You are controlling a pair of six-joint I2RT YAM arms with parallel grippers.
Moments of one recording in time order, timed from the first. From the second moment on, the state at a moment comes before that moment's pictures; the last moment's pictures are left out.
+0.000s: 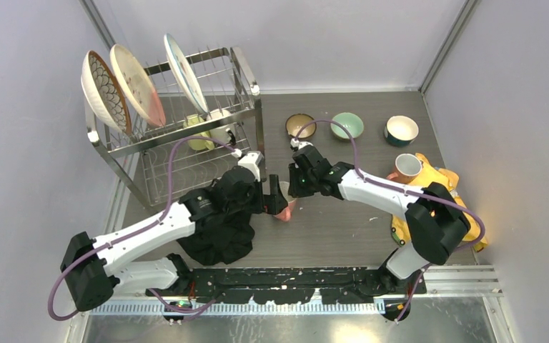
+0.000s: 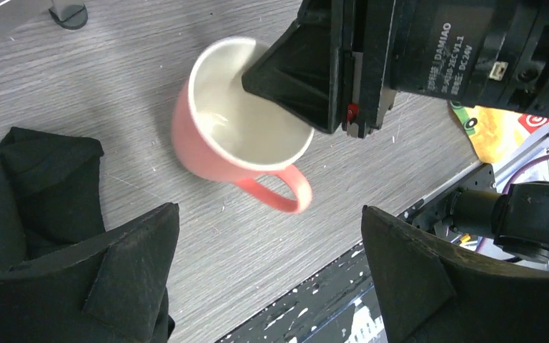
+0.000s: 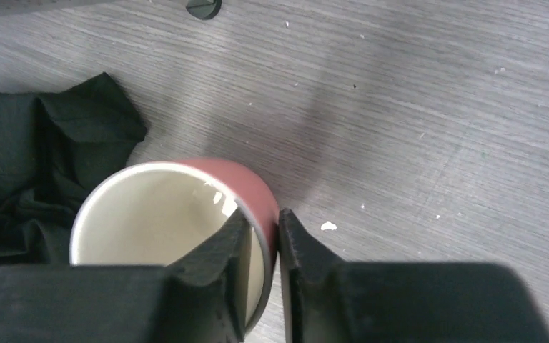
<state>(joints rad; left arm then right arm) -0.91 1.12 0.82 -0.33 -0.10 -0.71 0.76 1.55 1.00 -0.33 0.03 0.52</state>
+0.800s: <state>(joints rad) -0.91 0.97 0.81 -0.20 0.13 -0.99 0.71 0.82 0.42 0.28 0.08 0.88</state>
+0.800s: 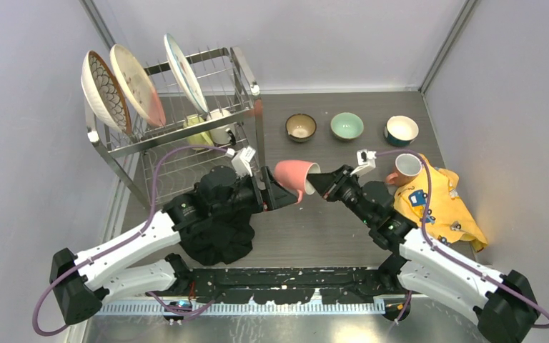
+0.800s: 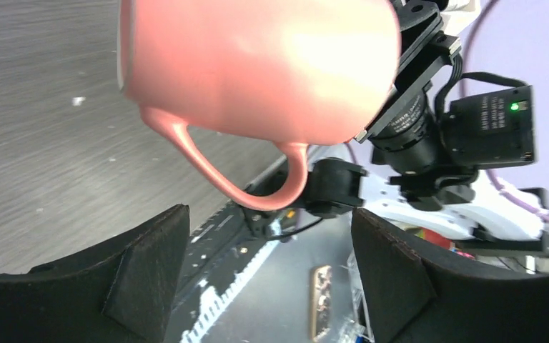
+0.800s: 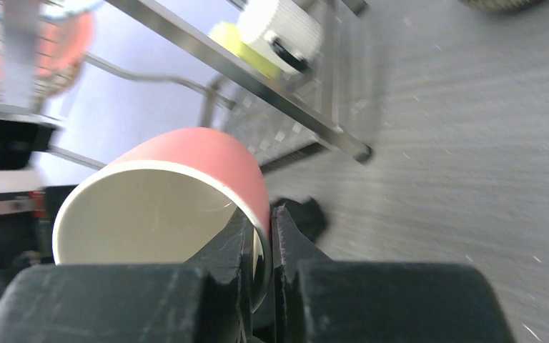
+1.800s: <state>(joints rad) -0.92 0.93 0.66 0.35 0.31 -1.28 0.71 0.90 0.33 0.91 -0.16 1.07</state>
